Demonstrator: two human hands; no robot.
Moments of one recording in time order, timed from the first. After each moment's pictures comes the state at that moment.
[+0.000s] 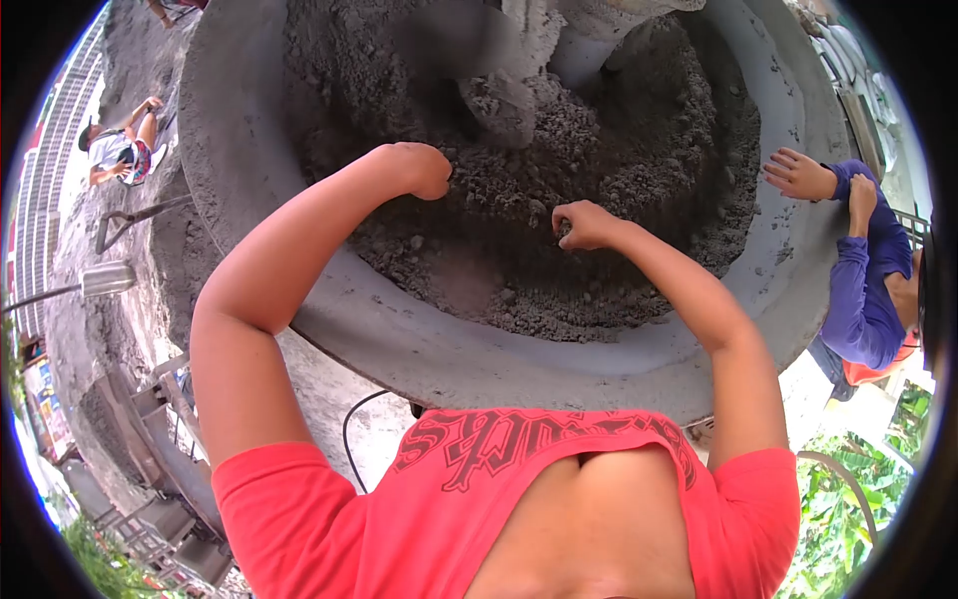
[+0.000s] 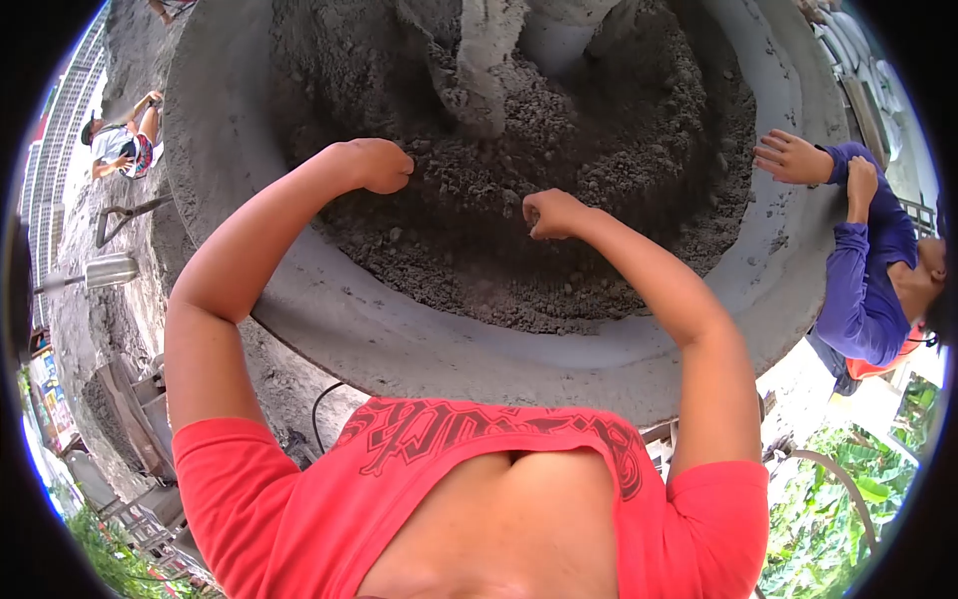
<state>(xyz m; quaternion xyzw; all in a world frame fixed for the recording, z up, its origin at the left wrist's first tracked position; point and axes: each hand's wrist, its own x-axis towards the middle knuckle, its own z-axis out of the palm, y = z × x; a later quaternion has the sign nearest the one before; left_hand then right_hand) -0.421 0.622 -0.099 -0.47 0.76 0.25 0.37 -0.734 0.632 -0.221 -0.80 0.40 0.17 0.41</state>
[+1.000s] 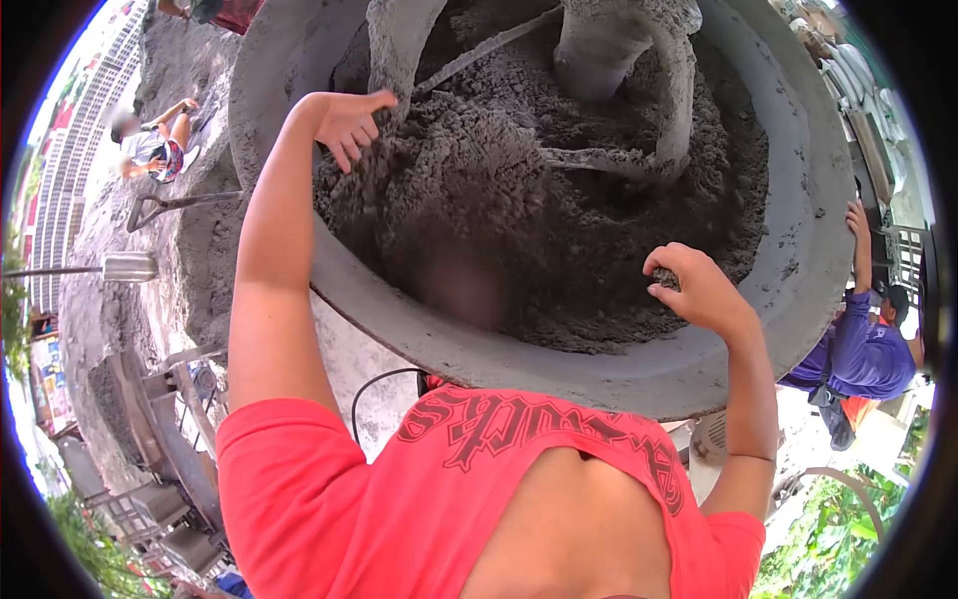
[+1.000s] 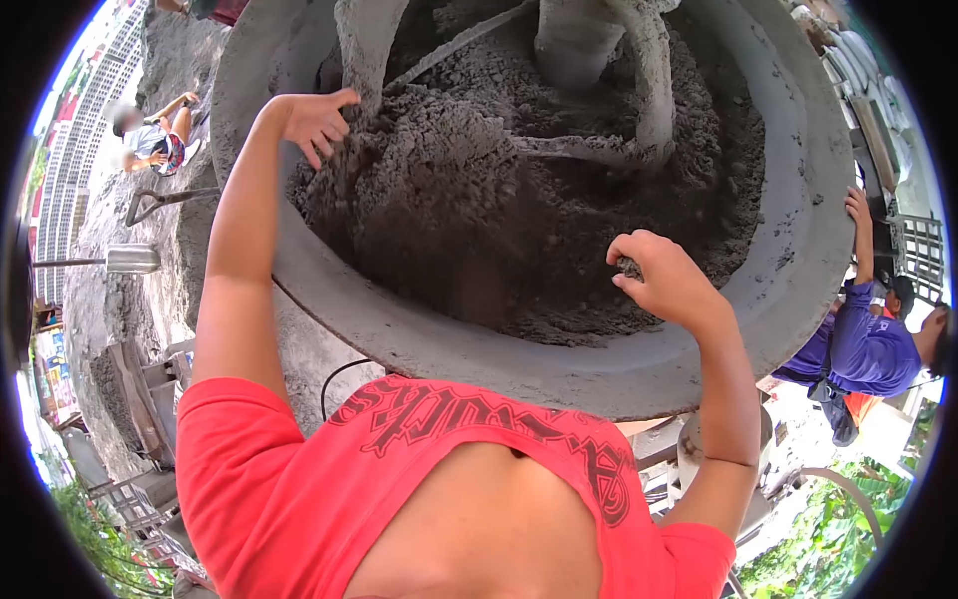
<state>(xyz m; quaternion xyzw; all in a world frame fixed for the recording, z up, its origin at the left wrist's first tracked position) -0.282 0.580 -0.036 -0.74 0.33 0.59 0.02 -0.799 0.719 0.007 -0.83 0.45 0.01 0.34</state>
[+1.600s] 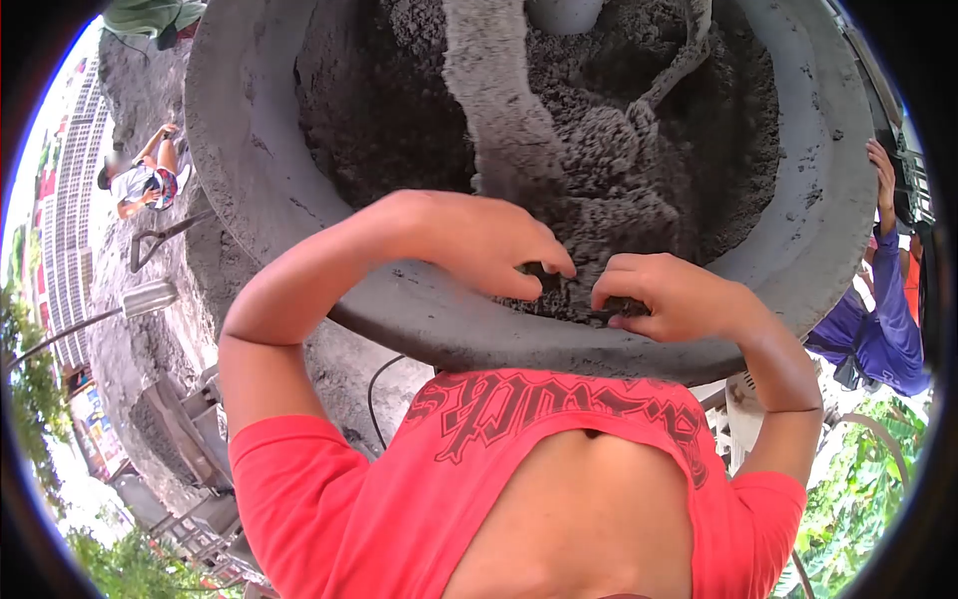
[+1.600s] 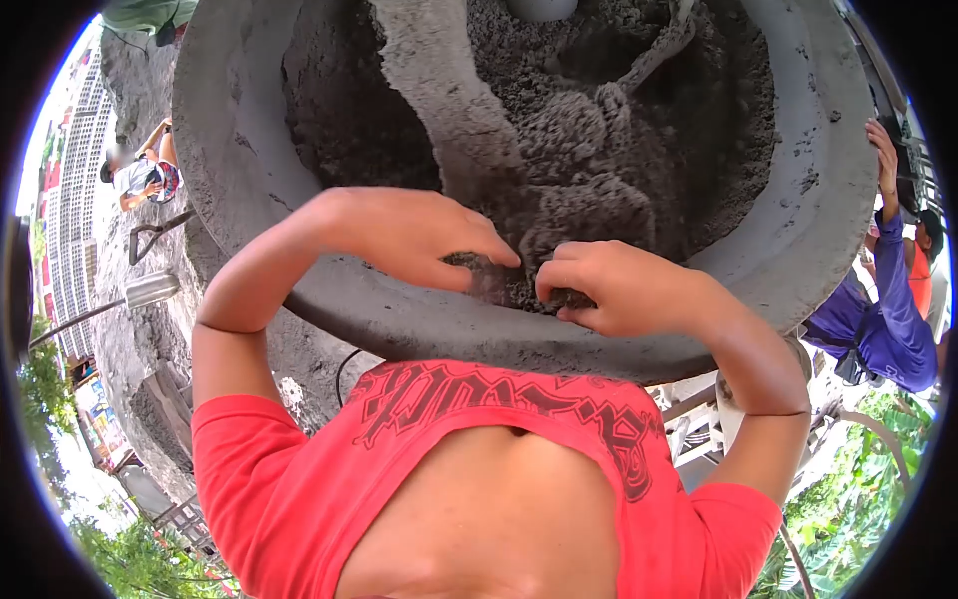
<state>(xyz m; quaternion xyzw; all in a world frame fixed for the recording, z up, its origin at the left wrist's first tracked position) -0.495 0.714 0.013 -0.17 0.84 0.50 0.13 -0.757 0.754 0.012 -0.79 0.27 0.08 0.54</state>
